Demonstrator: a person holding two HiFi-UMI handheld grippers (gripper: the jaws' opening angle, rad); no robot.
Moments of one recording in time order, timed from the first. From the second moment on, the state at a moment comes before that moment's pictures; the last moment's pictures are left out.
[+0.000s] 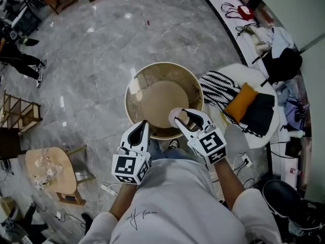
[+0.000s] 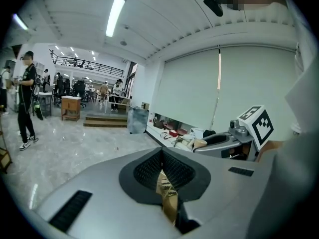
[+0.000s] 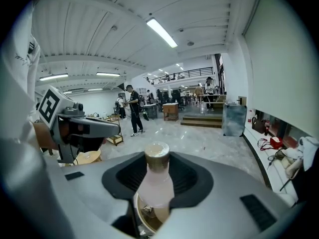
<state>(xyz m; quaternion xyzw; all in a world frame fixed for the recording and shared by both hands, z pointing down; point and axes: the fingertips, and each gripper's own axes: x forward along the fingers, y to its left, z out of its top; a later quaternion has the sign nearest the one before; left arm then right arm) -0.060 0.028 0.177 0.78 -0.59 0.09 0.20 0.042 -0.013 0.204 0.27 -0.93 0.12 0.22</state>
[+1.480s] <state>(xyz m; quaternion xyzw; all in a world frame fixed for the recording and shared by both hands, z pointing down) -0.021 0.052 0.155 0.80 -0.56 0.07 0.20 0.076 0.021 0.174 0.26 -0.94 0.12 0.20</state>
